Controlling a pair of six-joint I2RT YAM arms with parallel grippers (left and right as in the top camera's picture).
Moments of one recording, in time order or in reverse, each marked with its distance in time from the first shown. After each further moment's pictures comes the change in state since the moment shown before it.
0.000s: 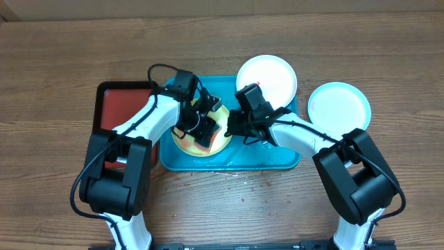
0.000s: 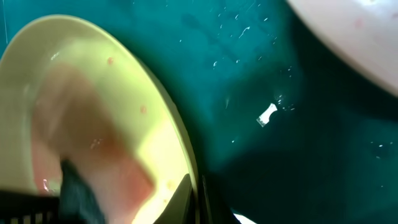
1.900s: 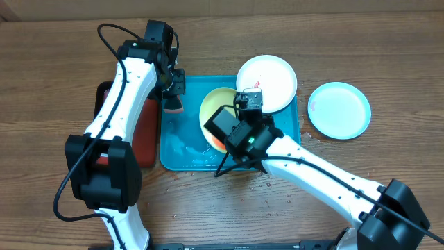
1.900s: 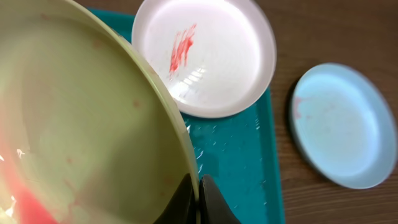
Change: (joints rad) left arm 0.125 0.030 0.495 -0.404 -0.357 -0.441; right arm 0.302 -0.280 0.158 -0.636 0.890 0.024
